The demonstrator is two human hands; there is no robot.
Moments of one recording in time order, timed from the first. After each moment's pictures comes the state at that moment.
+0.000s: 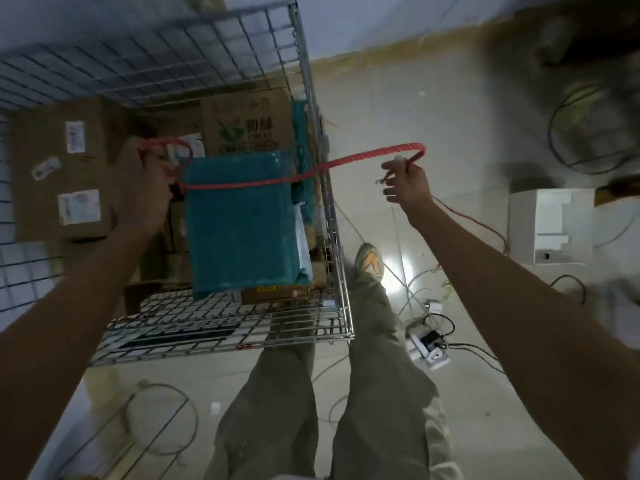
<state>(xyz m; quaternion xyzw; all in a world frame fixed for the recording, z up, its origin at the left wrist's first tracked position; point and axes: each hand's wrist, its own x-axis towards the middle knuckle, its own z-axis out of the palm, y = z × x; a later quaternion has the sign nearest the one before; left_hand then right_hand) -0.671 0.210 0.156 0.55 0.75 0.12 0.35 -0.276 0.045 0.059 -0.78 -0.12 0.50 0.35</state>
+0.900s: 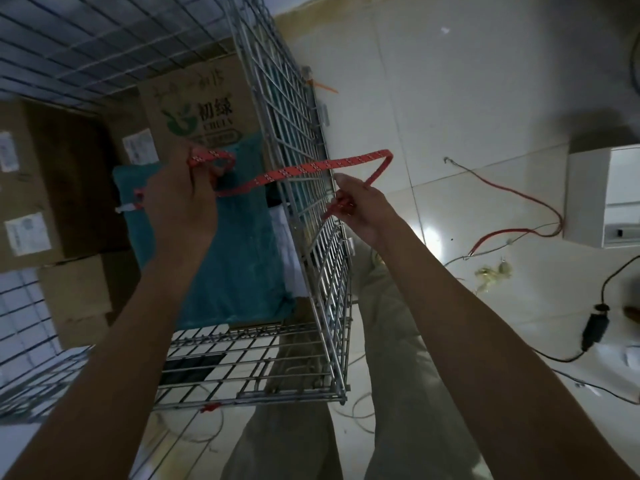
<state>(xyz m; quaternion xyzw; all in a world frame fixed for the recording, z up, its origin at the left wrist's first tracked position) -0.534 0.172 0.082 0.74 0.63 0.11 0.22 -0.320 0.046 -0.055 -0.51 0.15 0.70 0.47</state>
